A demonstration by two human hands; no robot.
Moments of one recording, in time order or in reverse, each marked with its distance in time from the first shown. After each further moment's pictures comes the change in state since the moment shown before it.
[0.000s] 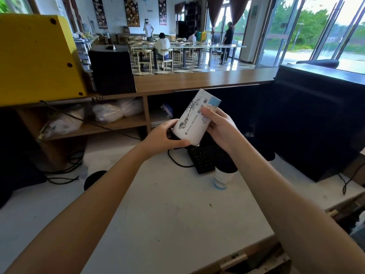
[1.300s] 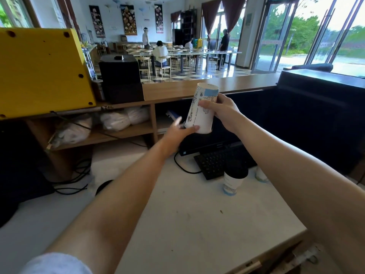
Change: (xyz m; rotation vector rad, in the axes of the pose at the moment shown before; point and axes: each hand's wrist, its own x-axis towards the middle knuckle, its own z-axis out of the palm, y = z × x) left_hand 0.060 -0.025 0.003 -0.567 0.045 -0.240; right_hand 0.059 -0.024 0.019 -0.421 0.117 -0.043
